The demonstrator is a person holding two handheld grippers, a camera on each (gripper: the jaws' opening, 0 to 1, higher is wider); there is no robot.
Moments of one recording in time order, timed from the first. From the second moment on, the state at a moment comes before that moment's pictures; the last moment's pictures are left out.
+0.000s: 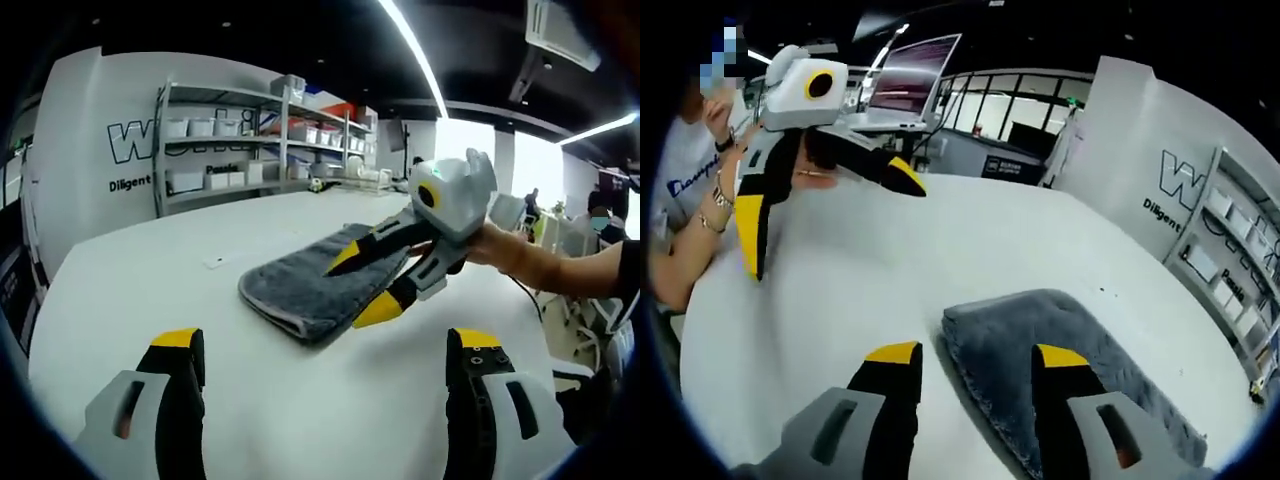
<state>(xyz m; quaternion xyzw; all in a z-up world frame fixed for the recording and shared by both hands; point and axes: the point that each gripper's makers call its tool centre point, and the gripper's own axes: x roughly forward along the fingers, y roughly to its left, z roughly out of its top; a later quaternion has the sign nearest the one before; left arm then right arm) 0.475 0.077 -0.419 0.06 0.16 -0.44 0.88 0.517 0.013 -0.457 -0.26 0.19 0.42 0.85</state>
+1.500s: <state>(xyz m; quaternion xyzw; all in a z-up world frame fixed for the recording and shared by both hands) 0.469 0.070 -0.430 0.07 0.18 -0.45 0.87 0.540 0.025 -0.462 -0.27 0.17 0.42 0.85</state>
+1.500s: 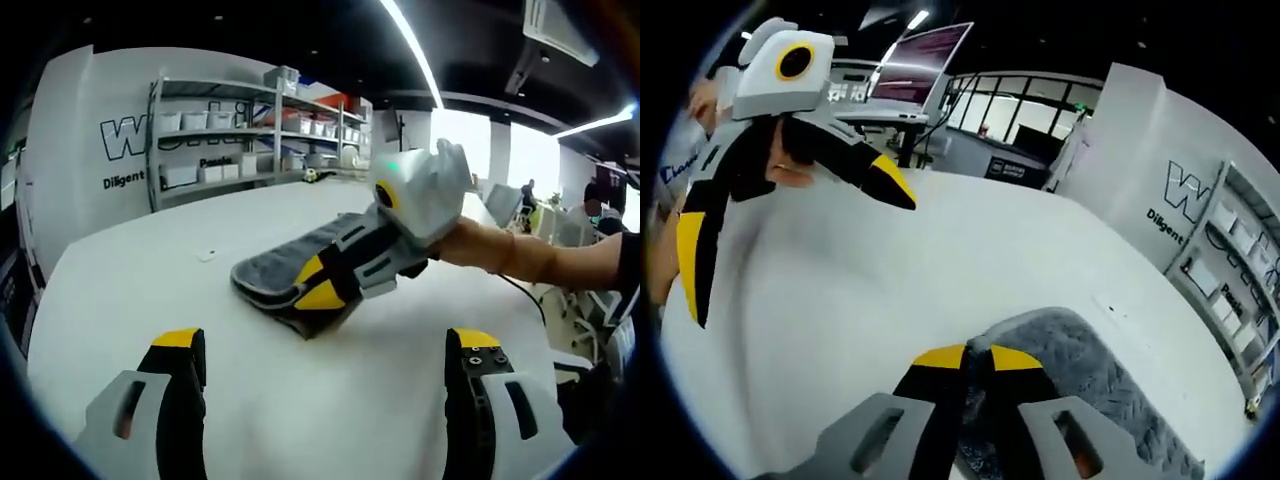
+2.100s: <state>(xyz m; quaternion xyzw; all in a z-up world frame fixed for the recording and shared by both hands) 0.471 0.073 -0.432 0.07 0.18 -0.44 0.87 0.553 -0.041 -0.421 -0.27 0.16 0.35 0.88</state>
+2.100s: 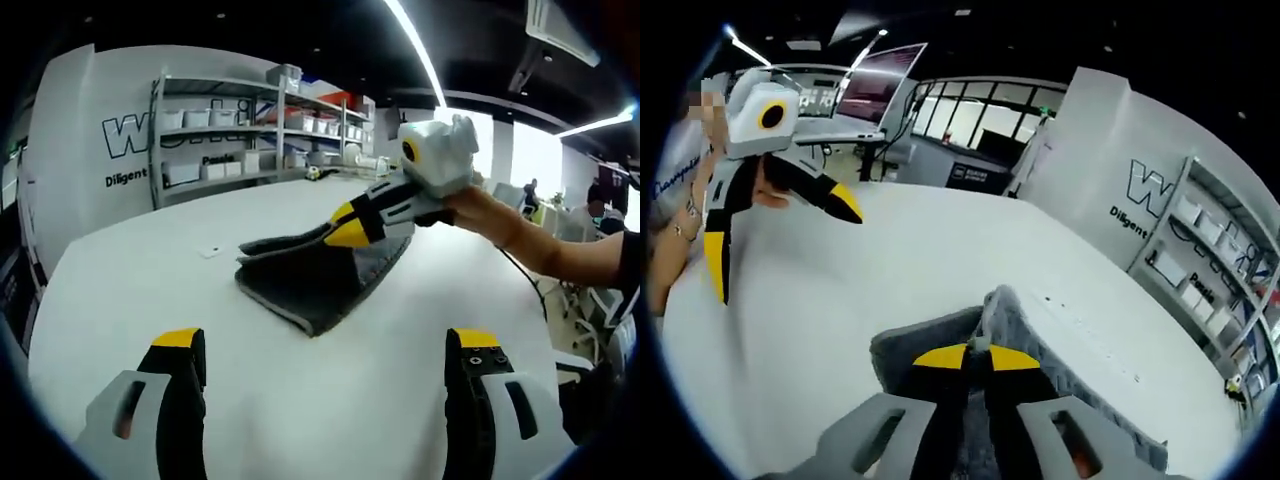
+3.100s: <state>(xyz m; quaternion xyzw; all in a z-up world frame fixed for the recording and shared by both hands) 0.475 0.077 -0.435 0.08 0.19 -0.44 0.88 0.550 -0.151 -0.368 -0.31 0.14 0.25 0.91</state>
